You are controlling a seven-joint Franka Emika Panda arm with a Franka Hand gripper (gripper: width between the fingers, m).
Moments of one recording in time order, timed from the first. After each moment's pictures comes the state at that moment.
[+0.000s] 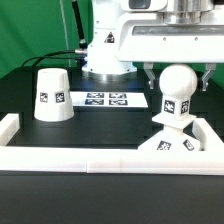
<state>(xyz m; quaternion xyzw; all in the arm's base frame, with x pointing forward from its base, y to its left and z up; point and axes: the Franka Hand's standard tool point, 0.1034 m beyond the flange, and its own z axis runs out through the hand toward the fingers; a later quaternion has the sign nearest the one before) 0.597 0.086 0.112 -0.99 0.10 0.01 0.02</state>
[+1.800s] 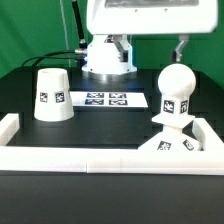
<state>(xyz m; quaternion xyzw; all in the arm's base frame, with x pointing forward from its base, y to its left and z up) 0.551 0.031 0.148 -1.00 0.03 0.01 0.02</state>
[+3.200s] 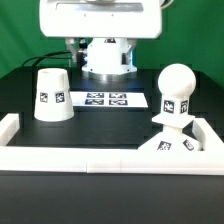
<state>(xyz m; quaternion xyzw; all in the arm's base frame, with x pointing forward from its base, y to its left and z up) 0.525 -0.048 0.136 -1.00 0.09 0.02 0.01</state>
